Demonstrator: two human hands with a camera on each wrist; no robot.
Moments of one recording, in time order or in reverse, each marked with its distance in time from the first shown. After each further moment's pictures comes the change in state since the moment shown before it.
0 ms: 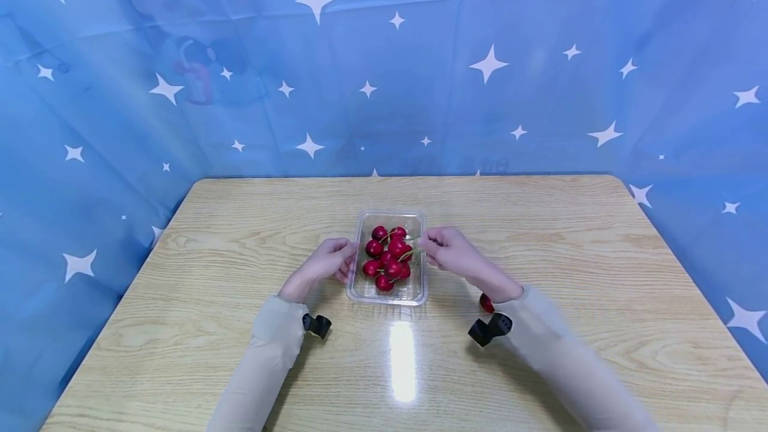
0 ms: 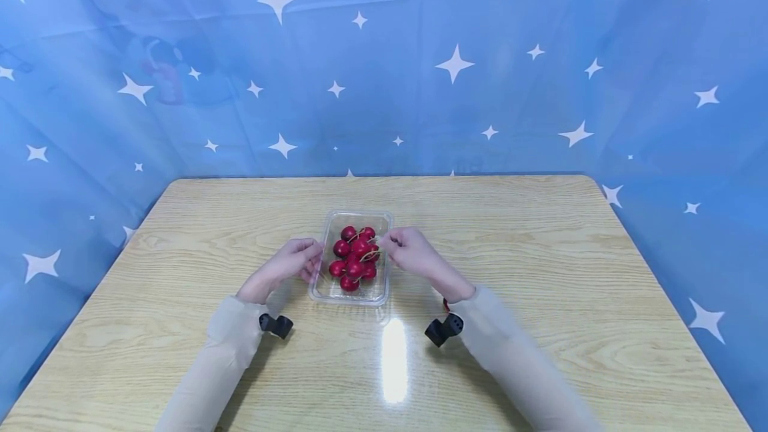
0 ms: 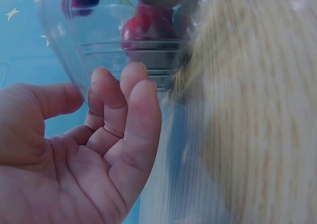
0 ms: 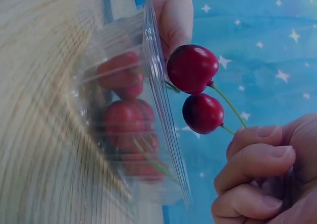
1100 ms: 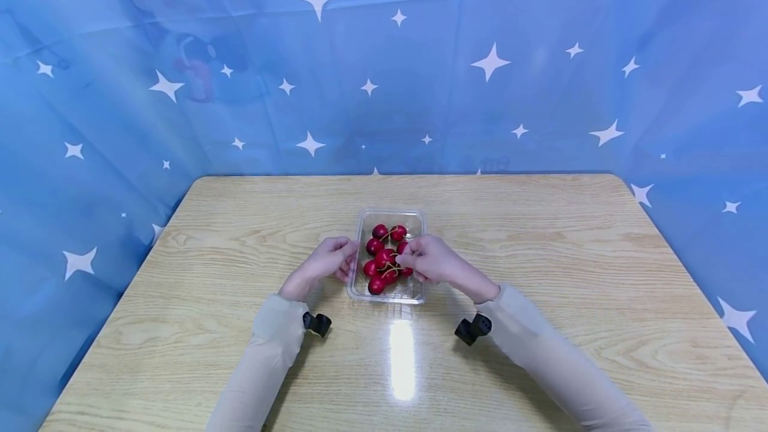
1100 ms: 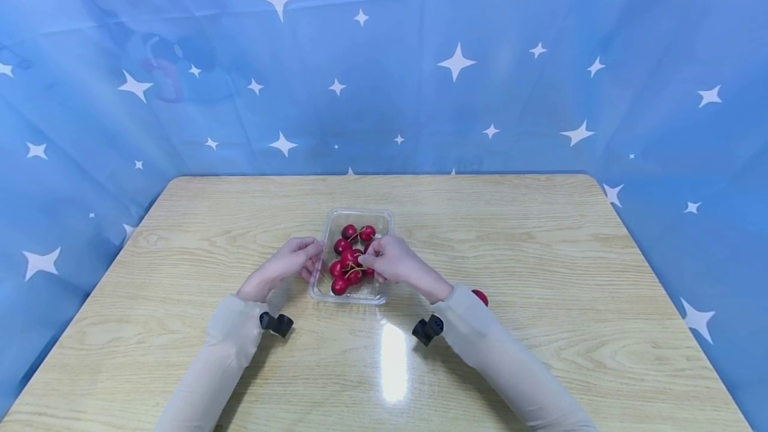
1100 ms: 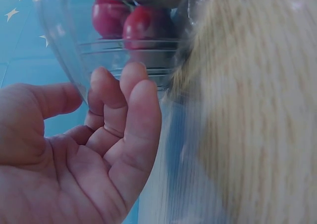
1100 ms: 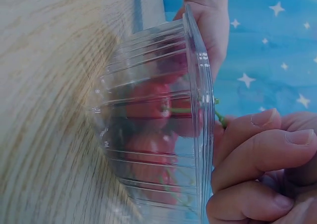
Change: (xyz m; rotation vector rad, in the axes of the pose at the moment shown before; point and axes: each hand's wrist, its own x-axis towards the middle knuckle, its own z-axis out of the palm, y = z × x) left_hand 0.001 -0.002 0.000 -0.001 0.002 -0.010; right_hand 0.010 -0.008 0.028 -0.139 -0.093 0.148
